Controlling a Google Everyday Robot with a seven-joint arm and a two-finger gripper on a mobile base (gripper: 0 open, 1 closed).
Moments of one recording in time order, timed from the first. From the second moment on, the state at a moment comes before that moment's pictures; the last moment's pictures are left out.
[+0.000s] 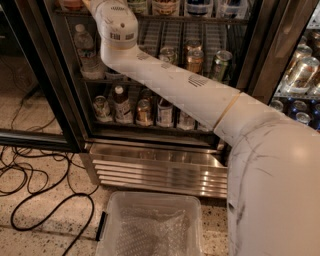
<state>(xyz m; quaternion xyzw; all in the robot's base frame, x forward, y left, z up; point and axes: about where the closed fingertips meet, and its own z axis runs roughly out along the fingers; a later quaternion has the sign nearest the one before) 0.853 0.134 1.071 -0.20 0.60 -0.05 0.77</state>
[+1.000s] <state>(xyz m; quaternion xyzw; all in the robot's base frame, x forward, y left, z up) 0.865 0.142 1.083 -0.21 0.59 -0.06 0.78</state>
